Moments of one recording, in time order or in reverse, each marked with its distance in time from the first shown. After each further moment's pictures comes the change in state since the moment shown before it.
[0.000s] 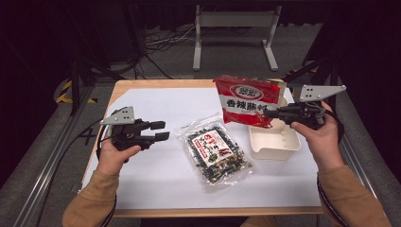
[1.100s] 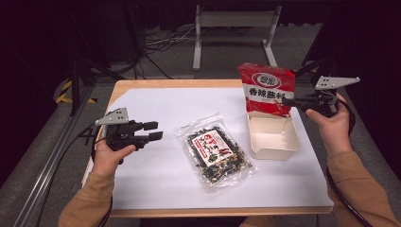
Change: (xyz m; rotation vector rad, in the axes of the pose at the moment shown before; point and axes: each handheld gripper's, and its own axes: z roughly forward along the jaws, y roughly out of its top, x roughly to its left) left arm 0.011 -0.014 -0.011 0.020 0.051 -0.054; right arm -0.070 -0.032 -0.023 0.027 -0.132 0.093
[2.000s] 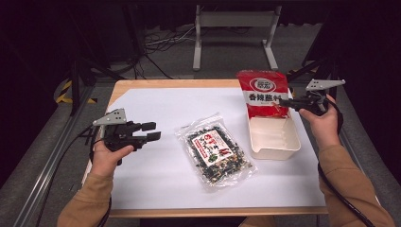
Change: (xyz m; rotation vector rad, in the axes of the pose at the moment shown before) left arm 0.002 -0.005 -0.002 -0.006 0.002 -0.036; right arm -0.035 -0.030 0.029 0.057 -0.062 0.038
